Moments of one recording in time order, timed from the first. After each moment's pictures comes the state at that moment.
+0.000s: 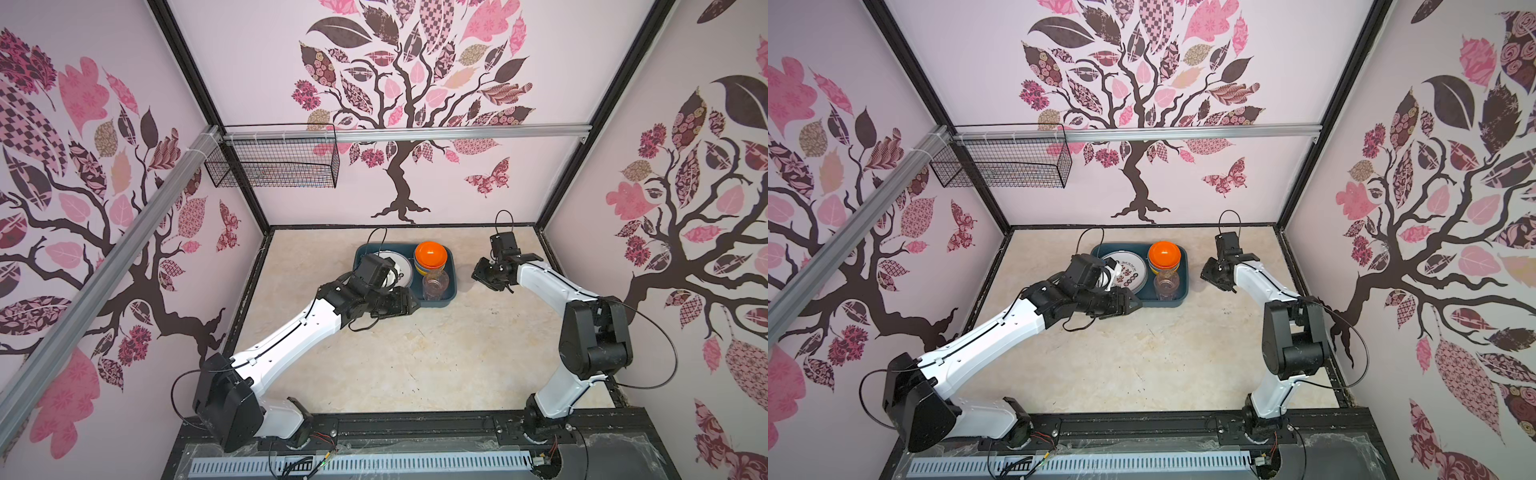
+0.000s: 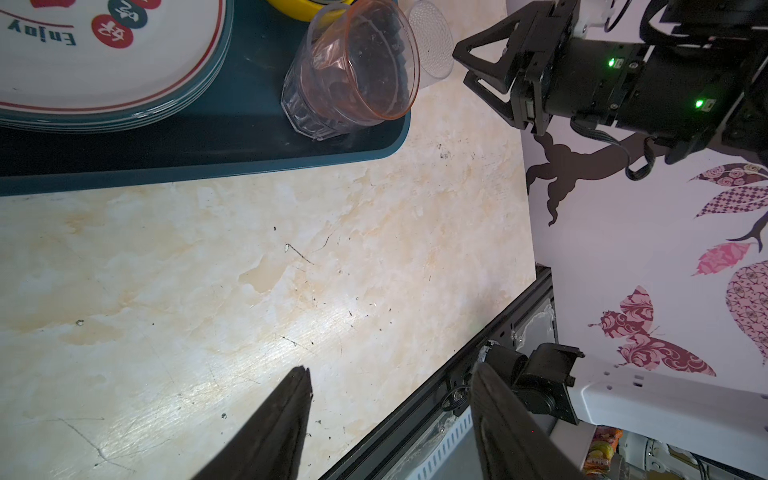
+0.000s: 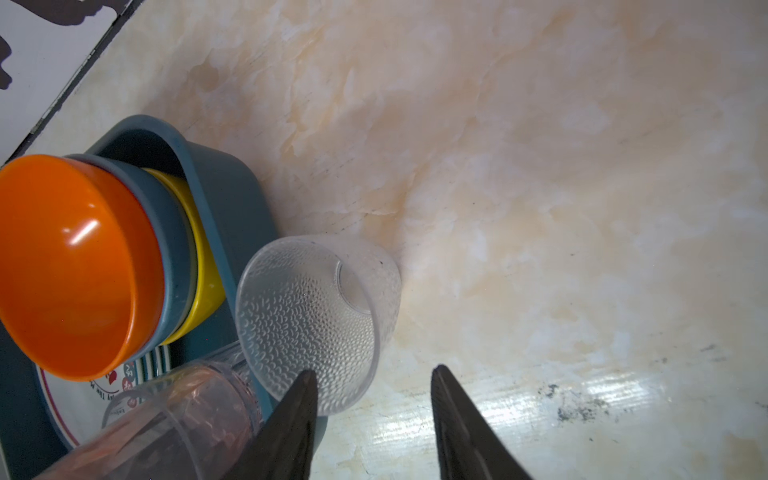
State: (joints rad) left arm -0.69 1.39 1.19 -0.62 0.34 -0.71; right arm 0.13 1.73 1.25 -0.53 -0.08 0.65
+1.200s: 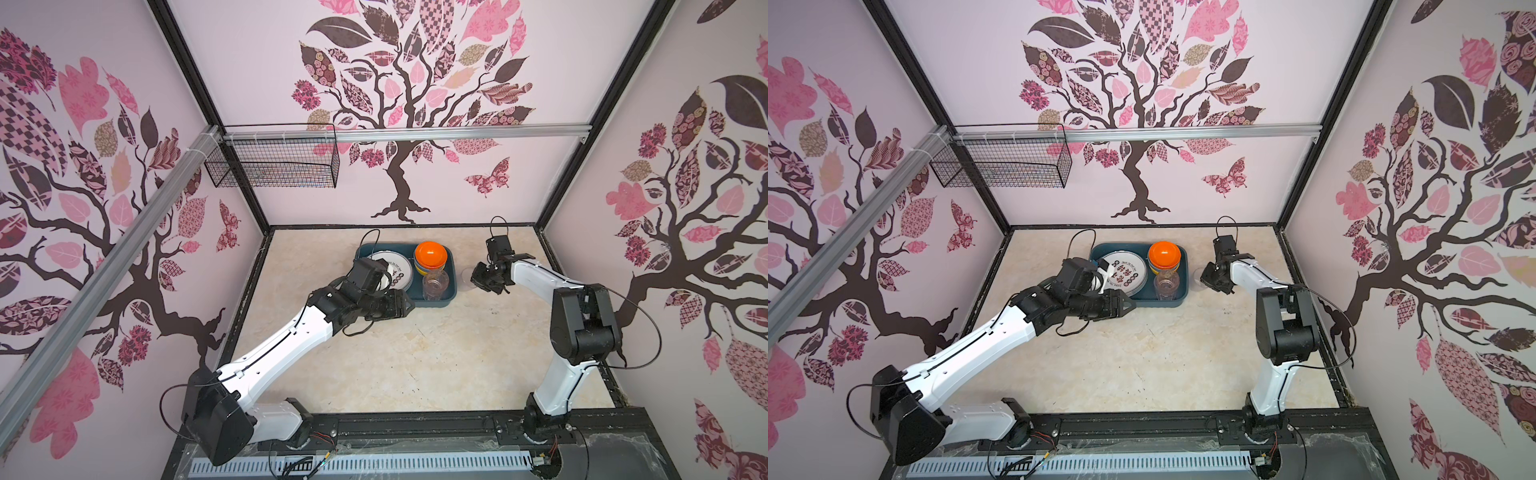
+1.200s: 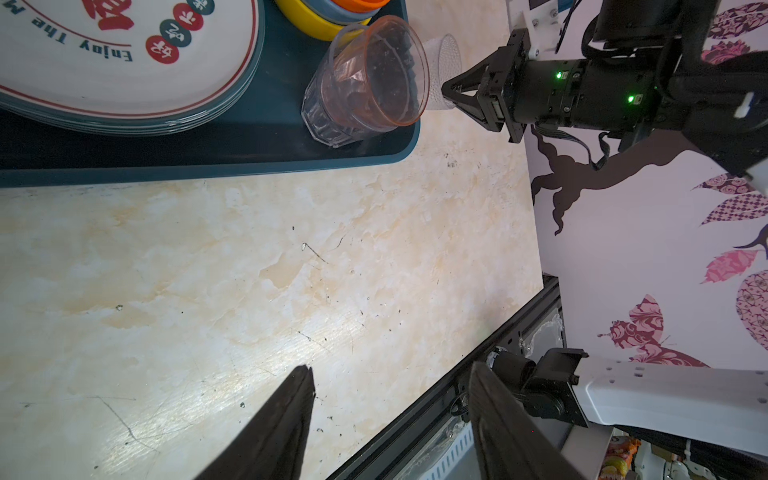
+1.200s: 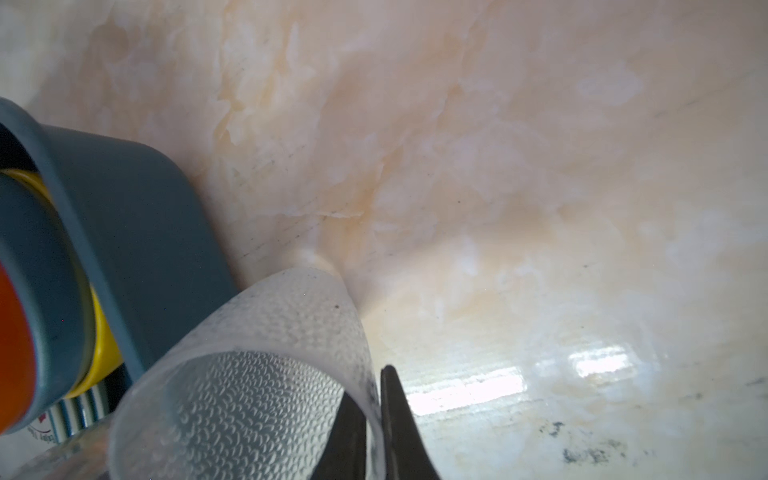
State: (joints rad) left arm -0.69 1.30 1.13 -0.62 0.29 -0.71; right arm 0.12 1.83 1.26 -0.55 -0.08 0.64
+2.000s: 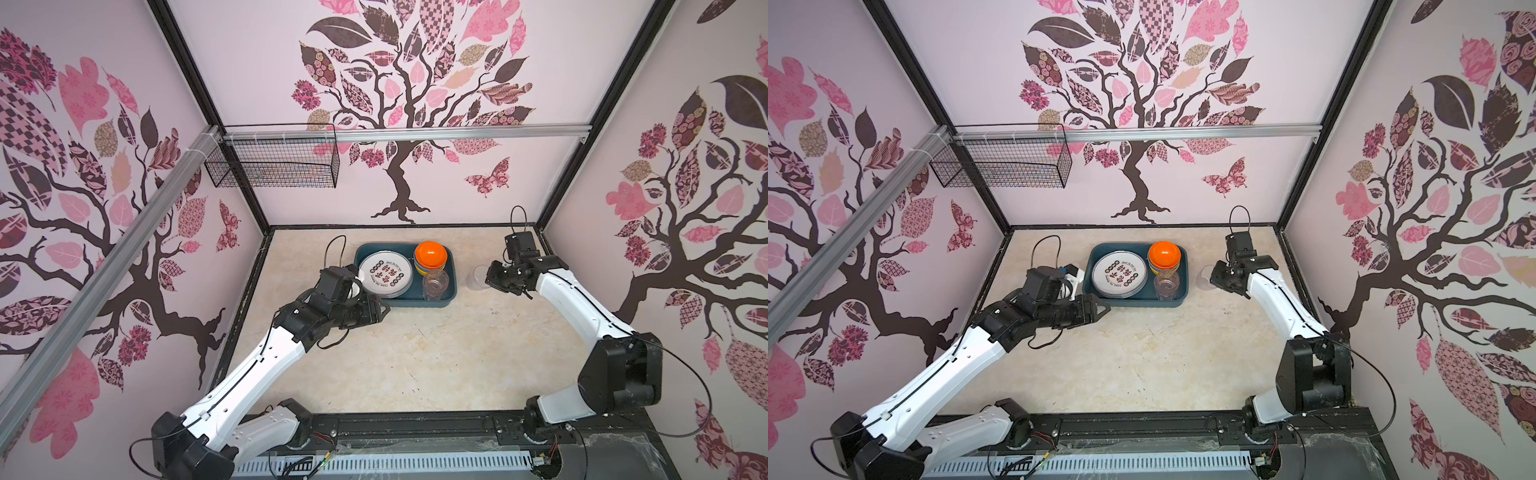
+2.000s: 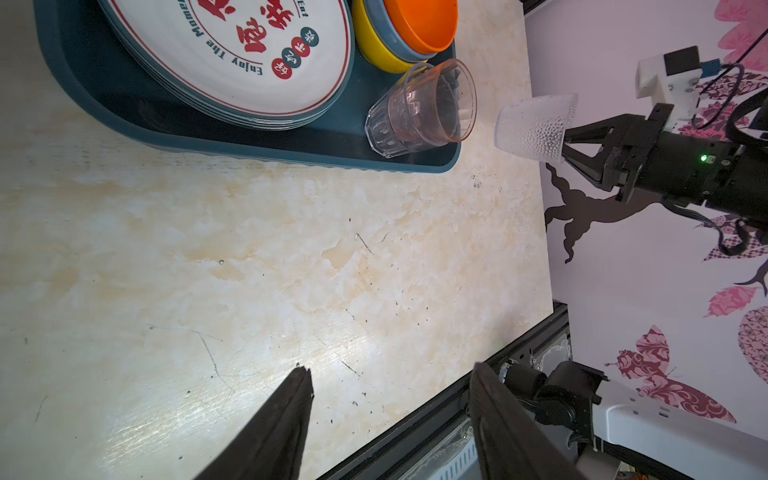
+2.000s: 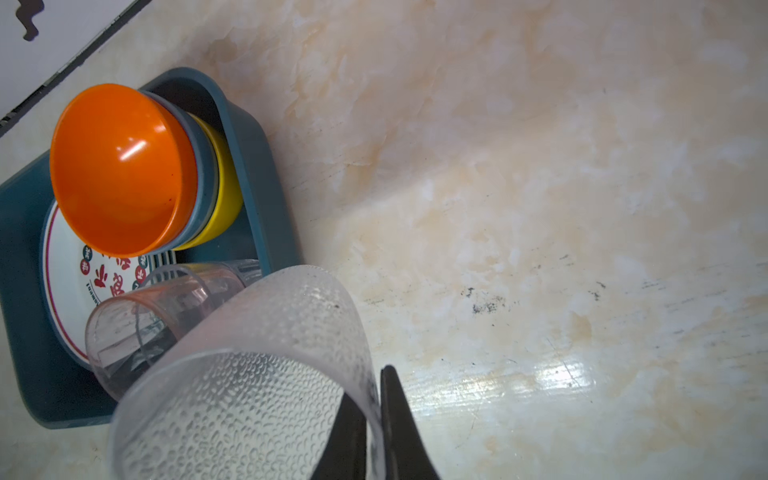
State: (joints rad) left arm -0.57 1.07 1.03 -0.72 0.27 -0.70; right arm 0.13 1.48 1.22 -0.77 -0.06 0.53
